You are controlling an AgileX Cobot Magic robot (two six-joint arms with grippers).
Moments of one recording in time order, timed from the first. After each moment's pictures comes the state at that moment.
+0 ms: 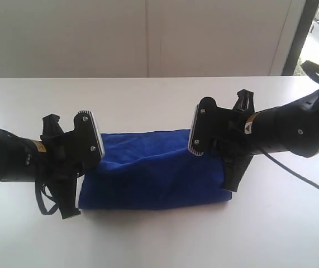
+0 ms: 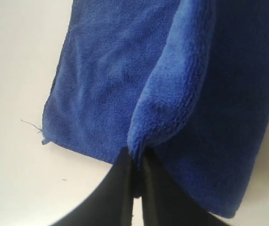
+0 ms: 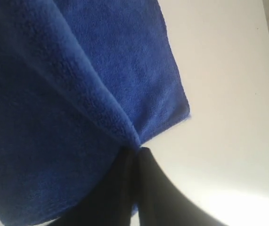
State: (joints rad) left arm -0.58 1.55 -0.69 -0.34 0.01 1.15; right arm 0.31 1.60 -0.84 -0.06 0.15 -0.91
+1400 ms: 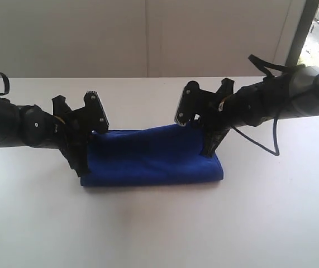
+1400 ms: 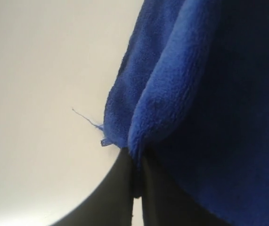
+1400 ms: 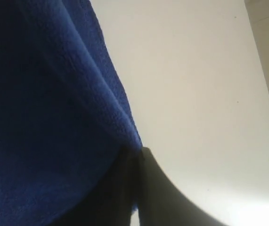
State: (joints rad) left arm -0.44 1.88 -0.99 -0.34 -0.08 1.20; right arm 0.23 1.98 -1.19 -0.06 0.08 -0.90
